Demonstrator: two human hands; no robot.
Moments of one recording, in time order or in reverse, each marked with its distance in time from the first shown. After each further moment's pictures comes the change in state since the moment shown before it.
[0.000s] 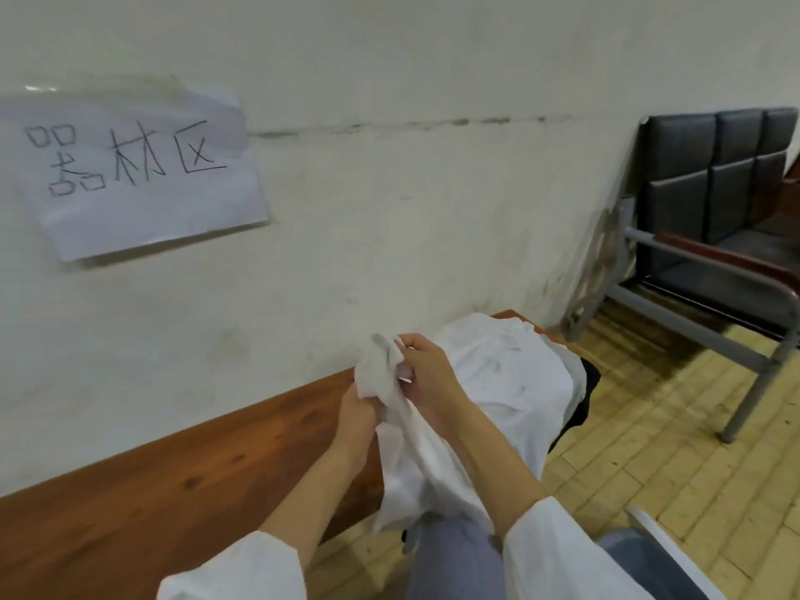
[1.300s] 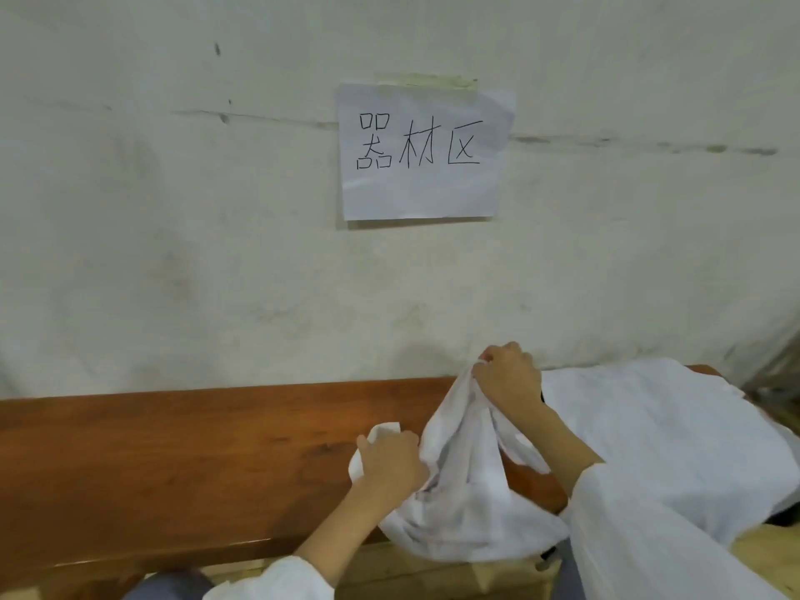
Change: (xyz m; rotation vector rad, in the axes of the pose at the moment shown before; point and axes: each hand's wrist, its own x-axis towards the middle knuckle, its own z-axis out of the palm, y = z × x) left_hand -0.028 -0.045 -0.237 1.398 0.104 0.044; right_hand 0.032 0.067 0.171 -1.425 0.039 -0.253
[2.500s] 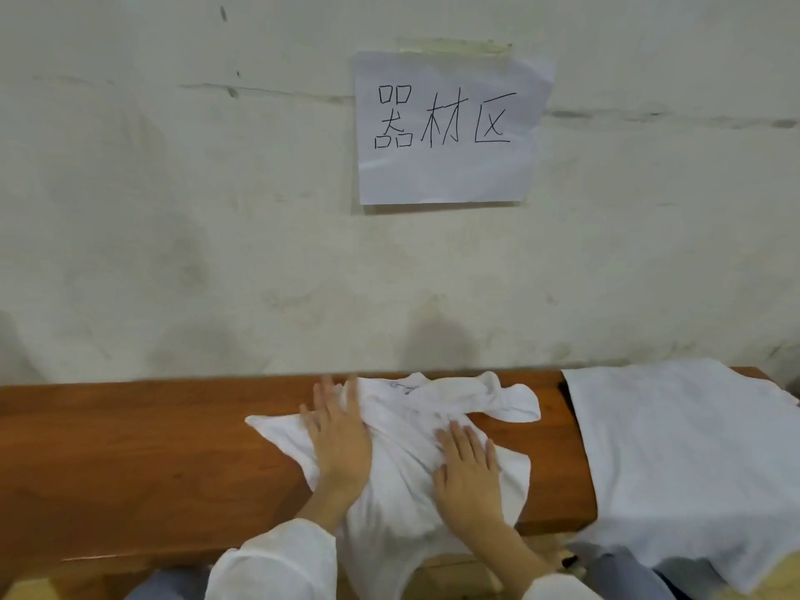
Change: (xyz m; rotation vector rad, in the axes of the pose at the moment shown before) left_hand 0.050 -0.084 0.035 -0.180 0.591 -0.171; right_hand -0.081 0.010 0.143 -0.185 -0.202 -0.239
